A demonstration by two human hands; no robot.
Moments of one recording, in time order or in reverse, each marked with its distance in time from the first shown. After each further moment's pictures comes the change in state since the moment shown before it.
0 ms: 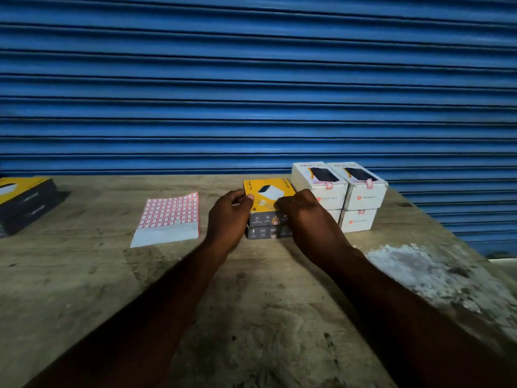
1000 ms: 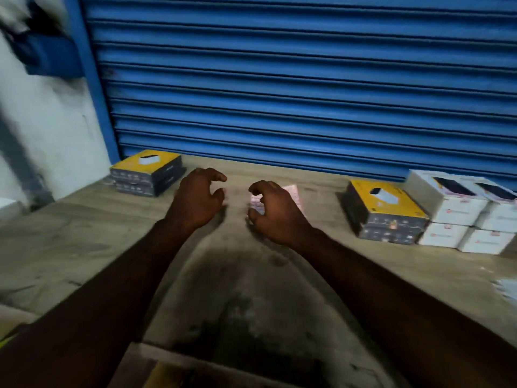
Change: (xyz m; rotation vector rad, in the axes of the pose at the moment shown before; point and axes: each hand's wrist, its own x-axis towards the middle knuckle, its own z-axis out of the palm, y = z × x) left_hand 0.013 -0.062 -0.268 0.640 0.135 0.159; right_hand 0.099 -0.213 0.097 0.452 -0.194 0.020
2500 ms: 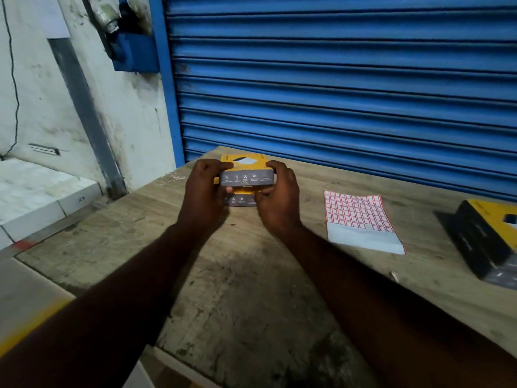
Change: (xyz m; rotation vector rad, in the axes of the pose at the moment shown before) left_hand 0.010 -0.131 -0.046 -0.079 0.323 0.147; right_hand 0.100 -0.063 0.143 0.433 0.346 0.042
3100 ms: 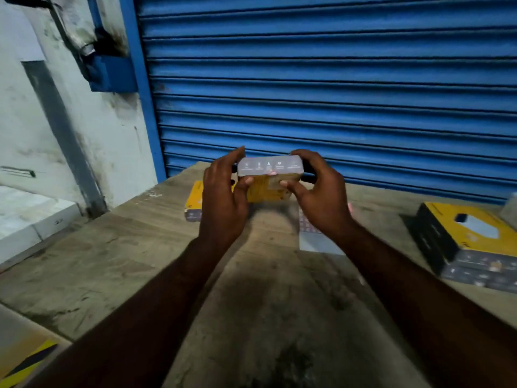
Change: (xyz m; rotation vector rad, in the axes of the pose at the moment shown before) left_hand 0.009 0.095 0.039 -0.179 0.167 0.147; right_hand 0.029 -0.004 -0.132 0.032 0.018 -0.178
